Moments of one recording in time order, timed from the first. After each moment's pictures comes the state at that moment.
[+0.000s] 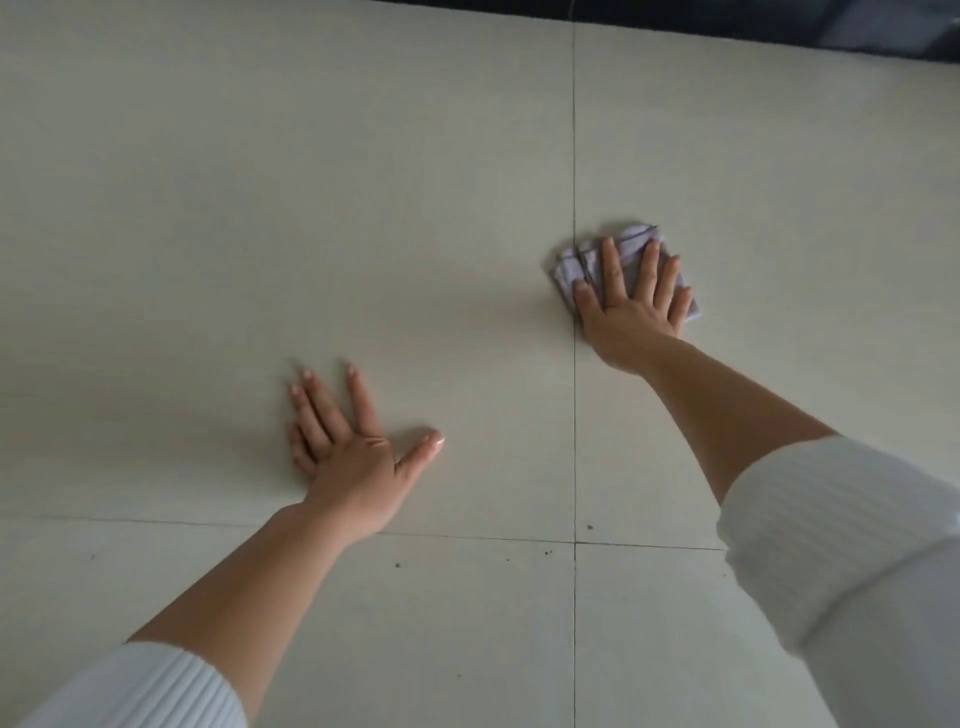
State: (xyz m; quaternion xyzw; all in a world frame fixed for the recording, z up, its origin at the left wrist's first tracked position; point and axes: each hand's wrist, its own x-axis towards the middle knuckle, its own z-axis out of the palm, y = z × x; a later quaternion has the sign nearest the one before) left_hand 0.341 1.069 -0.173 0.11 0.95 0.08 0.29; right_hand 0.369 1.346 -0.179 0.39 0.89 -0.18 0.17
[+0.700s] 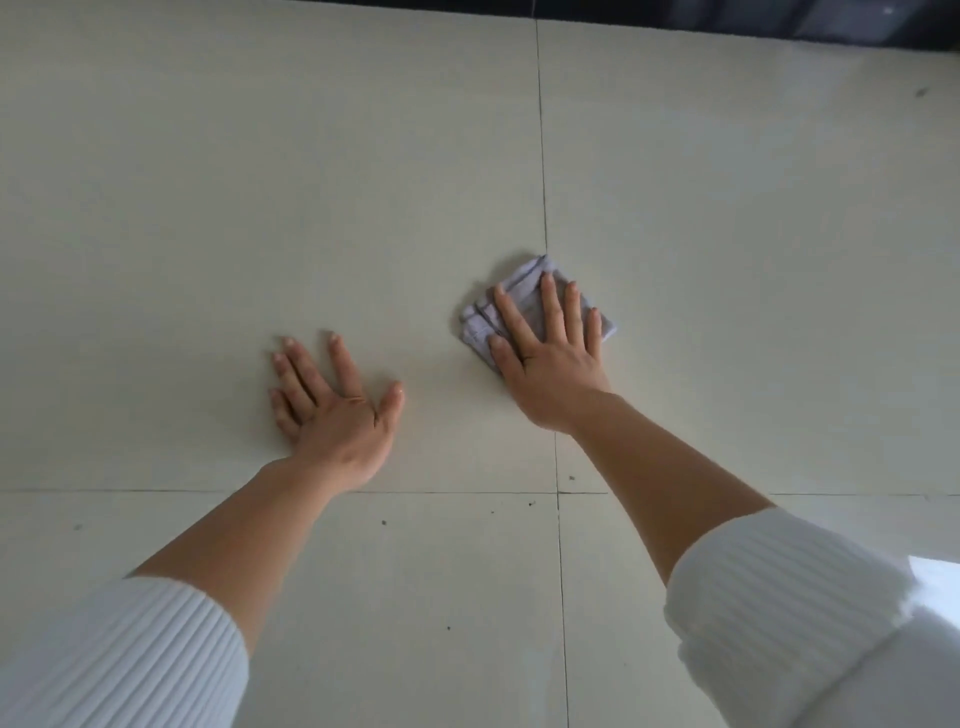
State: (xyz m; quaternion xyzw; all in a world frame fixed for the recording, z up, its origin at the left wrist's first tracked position) left_hand 0.343 1.068 -0.173 0.13 0.95 0.09 0.26; right_hand 0.424 1.262 -0.174 0.24 0.94 -0.17 0.15
